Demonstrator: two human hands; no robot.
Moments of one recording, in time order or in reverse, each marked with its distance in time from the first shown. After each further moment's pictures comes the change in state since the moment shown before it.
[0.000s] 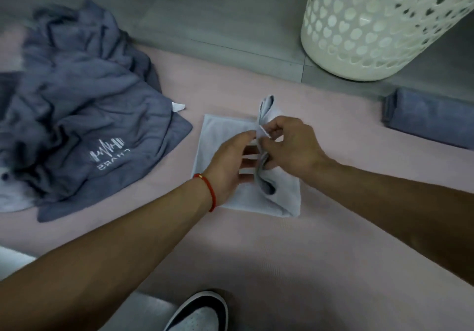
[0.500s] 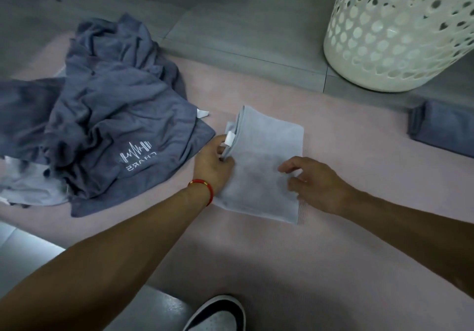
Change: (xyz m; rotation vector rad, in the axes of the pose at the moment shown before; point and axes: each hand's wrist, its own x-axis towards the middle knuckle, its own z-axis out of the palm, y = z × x) left_hand 0.023 -0.016 -0.086 0.733 0.479 0.439; right_hand -0.018 0.046 0.006 -0.221 -0.293 -0.062
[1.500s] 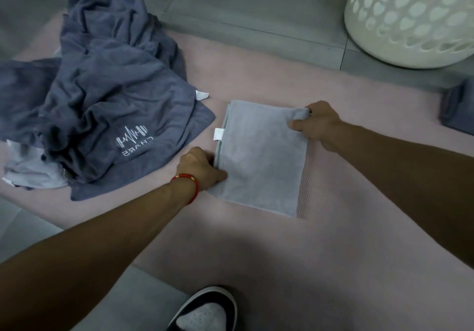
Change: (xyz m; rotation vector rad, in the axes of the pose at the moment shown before) left_hand -0.008 -0.022 -0.012 0.448 -0.199 -0.324; right_hand 0.139 0.040 -0.024 0.237 0.169 0.330
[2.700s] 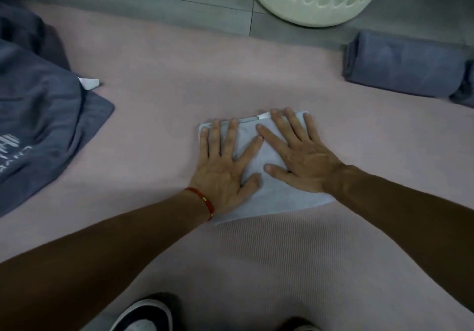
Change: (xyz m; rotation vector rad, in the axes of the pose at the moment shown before) left_hand -0.030 0.098 0.154 0.592 0.160 0.984; right_hand -0.096 0.164 -0.073 -1.024 -0.037 -0.628
